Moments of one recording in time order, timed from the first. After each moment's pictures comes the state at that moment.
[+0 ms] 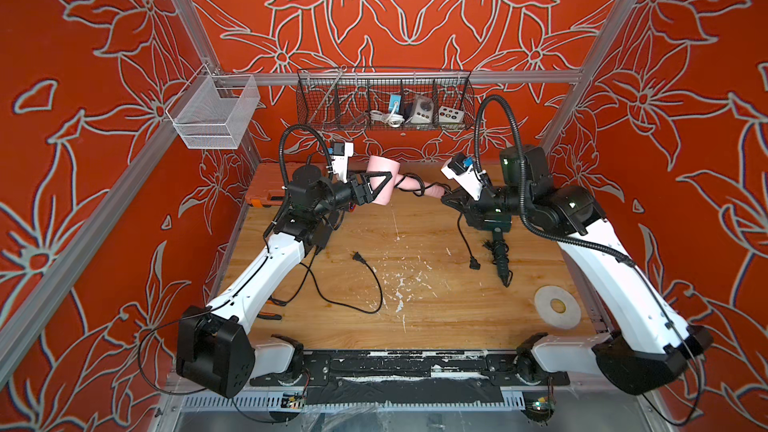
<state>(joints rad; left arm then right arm) -0.26 1.29 1.07 0.23 0.67 -0.60 0.53 1.32 1.70 -1.00 -0.38 -0.40</state>
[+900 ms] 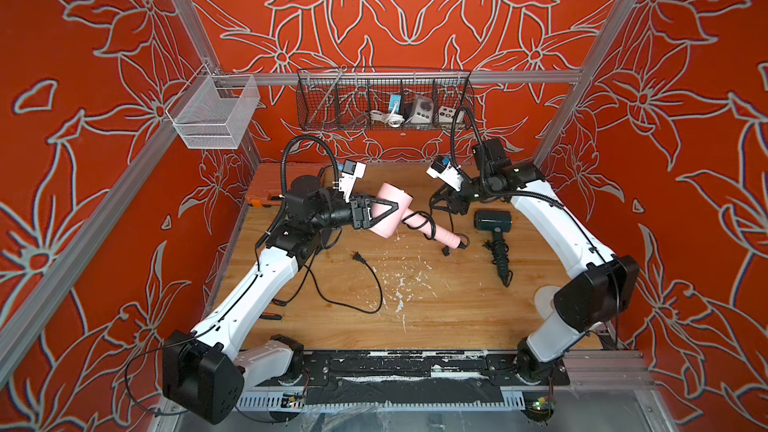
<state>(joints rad) -0.30 1.17 1.01 0.08 0.95 -0.68 0.37 1.65 1.68 -0.98 -0.67 -0.59</state>
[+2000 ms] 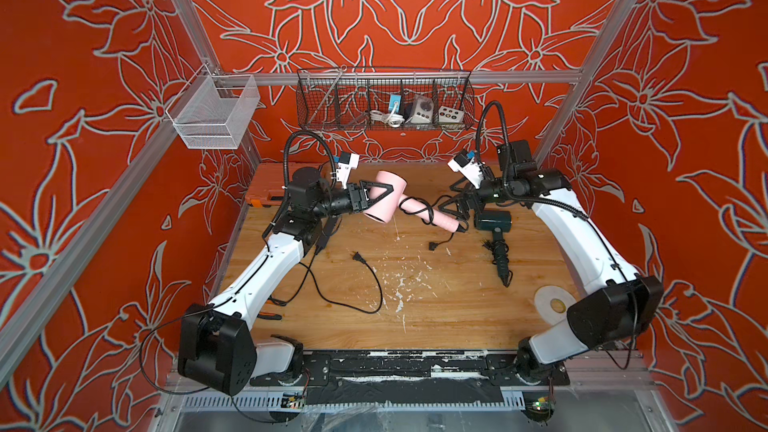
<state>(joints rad) -0.23 1.31 1.04 0.21 0.96 -0.93 0.25 1.53 1.59 -0.93 -0.77 -0.46</state>
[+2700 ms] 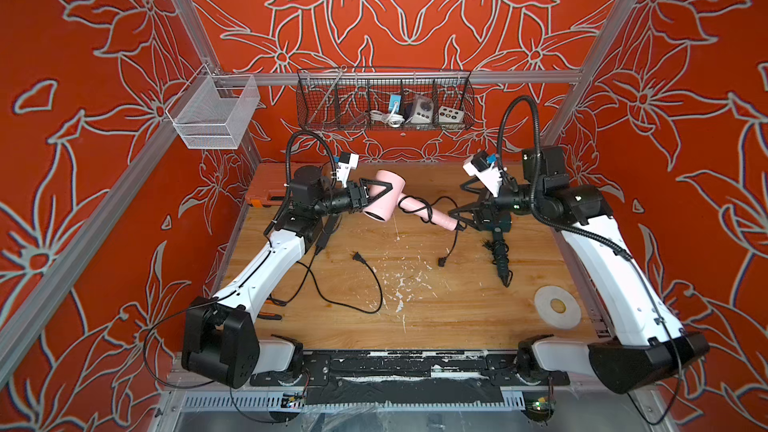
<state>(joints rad) -0.21 1.34 1.06 0.20 0.96 -0.96 0.30 1.29 1.54 -0.96 -0.76 -0.45</state>
